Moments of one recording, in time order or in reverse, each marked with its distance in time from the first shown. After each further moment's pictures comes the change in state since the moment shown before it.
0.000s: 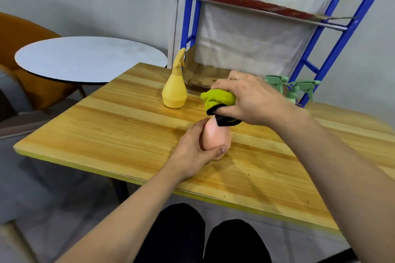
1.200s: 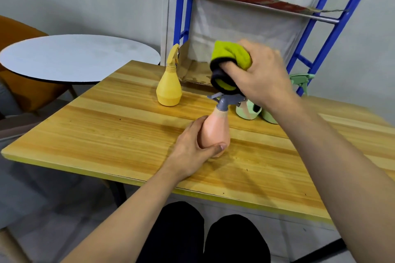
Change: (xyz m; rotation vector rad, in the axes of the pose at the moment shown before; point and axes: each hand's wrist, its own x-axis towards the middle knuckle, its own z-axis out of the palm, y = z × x) left_hand -0.001 0.001 0.003 0.013 0.008 0.034; right_hand 0.004 -0.002 -0.017 0.296 0.488 0.229
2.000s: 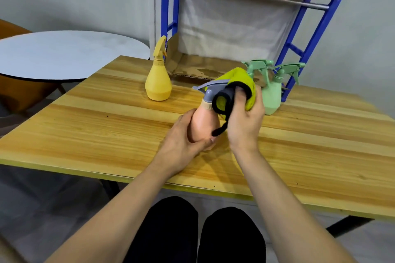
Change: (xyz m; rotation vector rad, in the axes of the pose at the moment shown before) left_hand 0.002 -0.008 0.007 0.014 0.021 0.046; right_hand -0.091 0.018 0.077 0.715 0.576 0.470
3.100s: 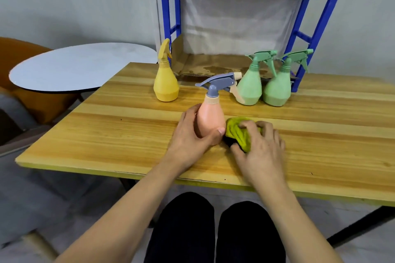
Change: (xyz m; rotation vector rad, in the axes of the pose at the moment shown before) left_hand -0.007 0.016 -0.008 0.075 0.006 -0.075; right_hand -0.057 0.019 -0.071 -1.025 -0.409 -0.017
